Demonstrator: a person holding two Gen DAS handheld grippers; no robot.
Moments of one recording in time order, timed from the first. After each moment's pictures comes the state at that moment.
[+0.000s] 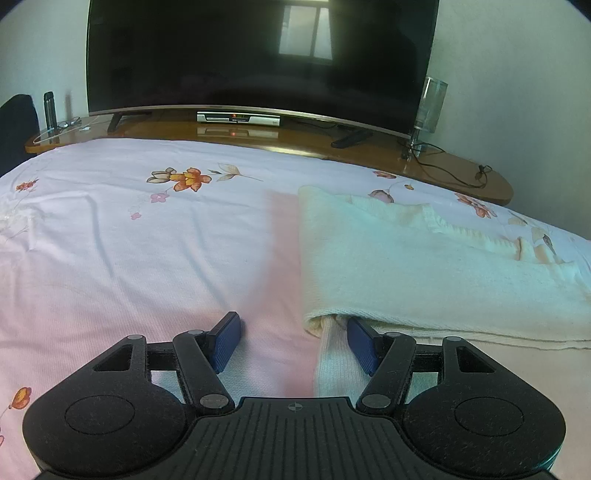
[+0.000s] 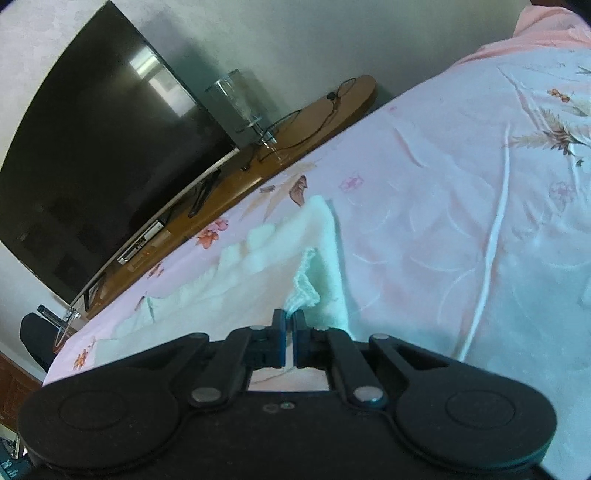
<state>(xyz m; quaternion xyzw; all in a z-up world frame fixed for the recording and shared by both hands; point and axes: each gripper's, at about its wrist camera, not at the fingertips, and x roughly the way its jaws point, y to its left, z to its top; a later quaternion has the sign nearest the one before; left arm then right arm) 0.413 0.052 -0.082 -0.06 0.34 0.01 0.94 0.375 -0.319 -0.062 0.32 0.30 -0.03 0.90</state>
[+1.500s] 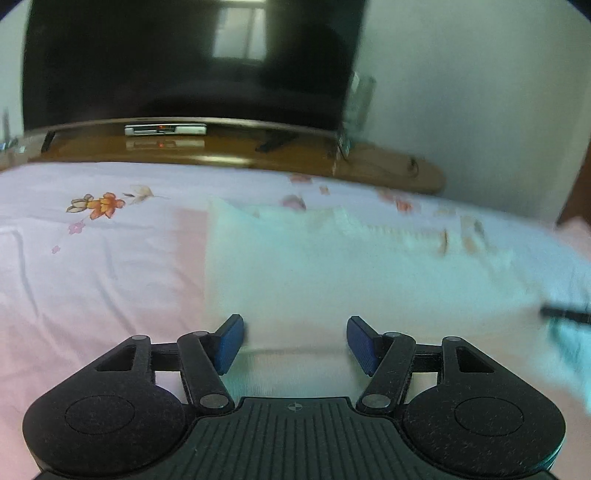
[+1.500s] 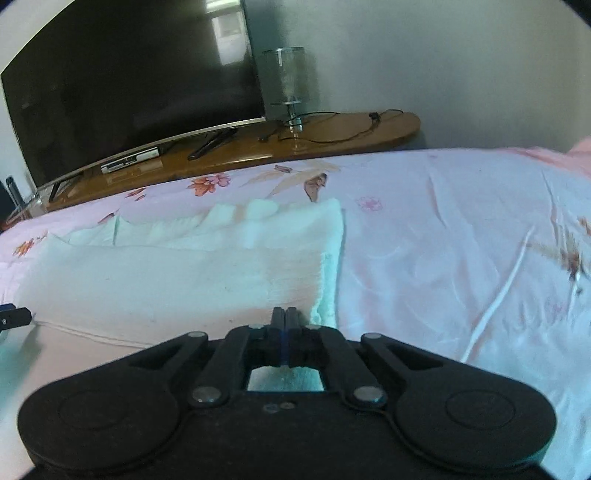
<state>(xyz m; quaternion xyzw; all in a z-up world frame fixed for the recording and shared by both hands) 0.417 0.027 -0.058 -0.07 0.32 -0.10 0.94 0.414 -0.290 -0.061 0.09 0.34 -0.03 0.94</state>
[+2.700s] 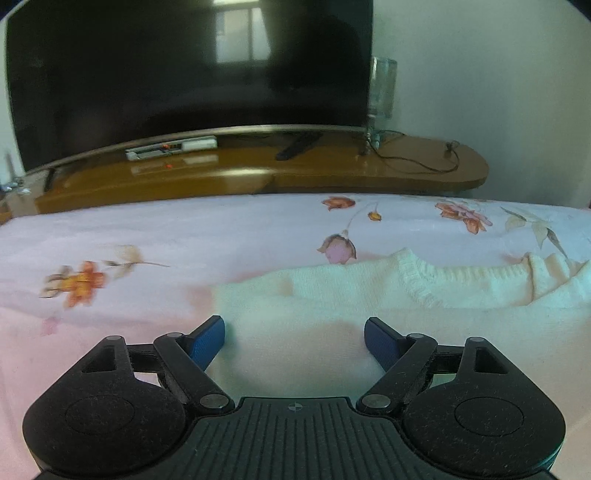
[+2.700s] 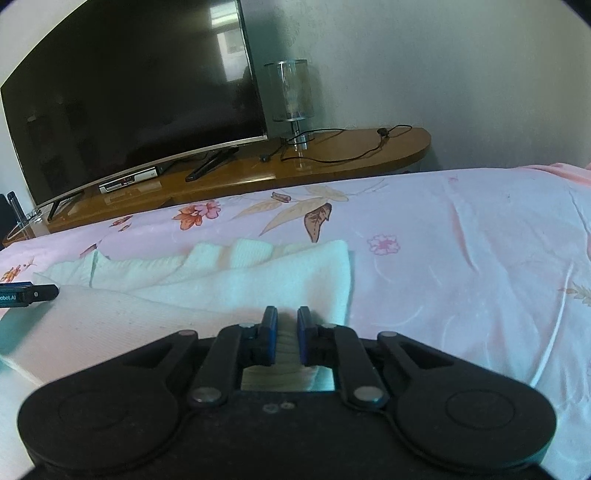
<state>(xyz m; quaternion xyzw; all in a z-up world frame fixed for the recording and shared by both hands) 0.515 0.009 -0.067 0.02 0.33 -0.05 0.94 0.460 -0.311 -0.069 0.12 0.32 -0.02 0.94</state>
